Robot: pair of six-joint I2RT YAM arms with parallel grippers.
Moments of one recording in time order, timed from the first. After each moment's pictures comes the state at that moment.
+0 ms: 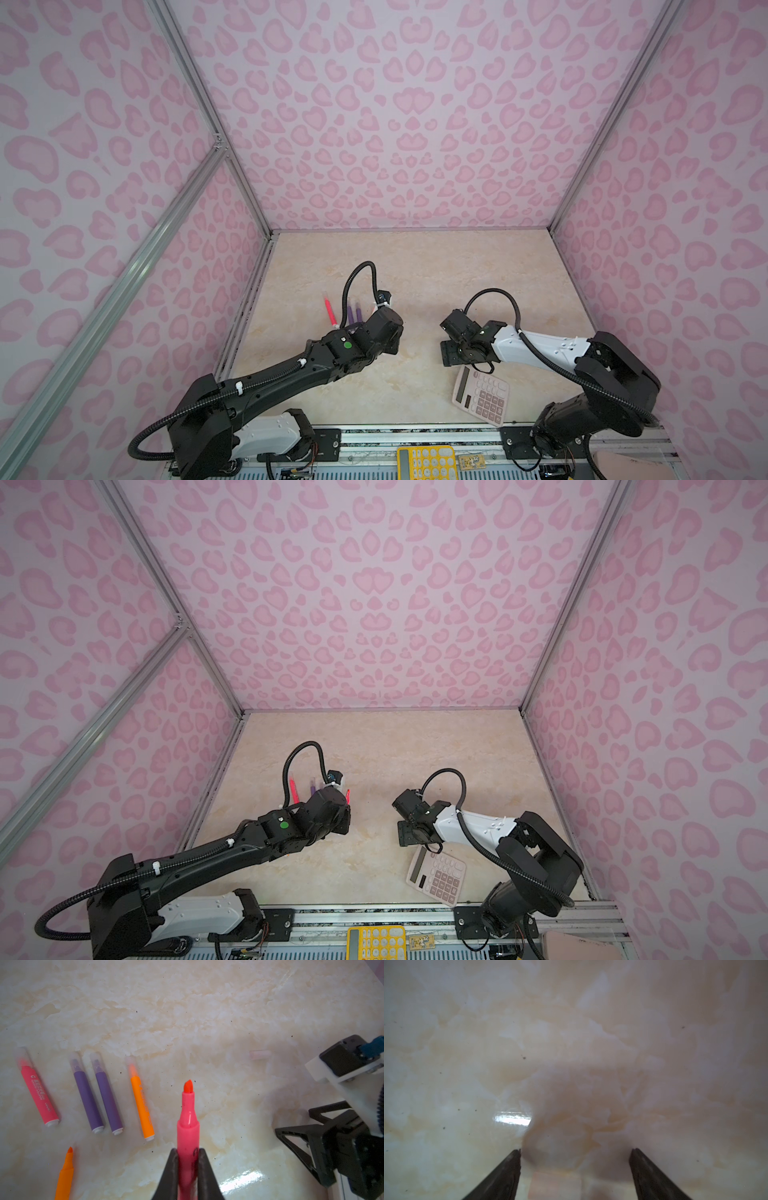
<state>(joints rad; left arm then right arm) -0.93 1.23 0.81 -0.44 -0.37 -0.56 0.78 1.53 0.76 -0.53 0.16 0.64</state>
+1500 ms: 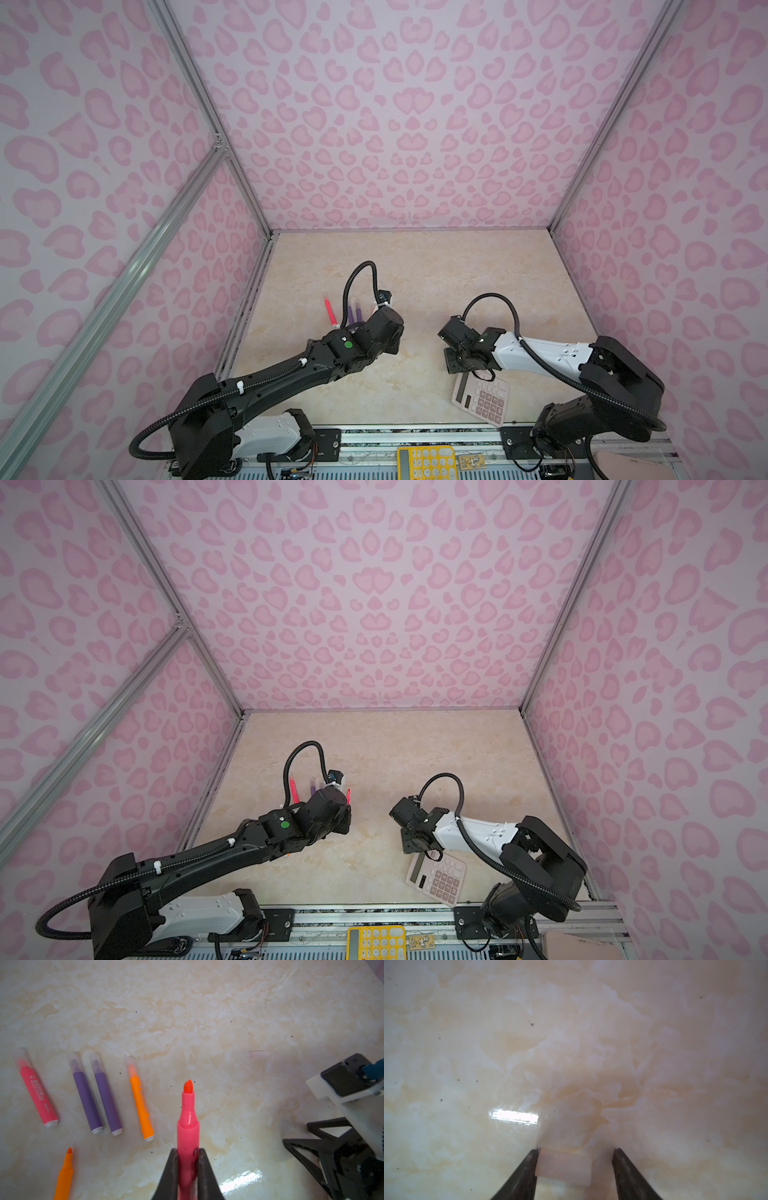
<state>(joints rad) -0.93 1.23 0.82 -0.44 -0.37 -0.56 0.84 1.49 0.73 -0.55 0.17 0.68</state>
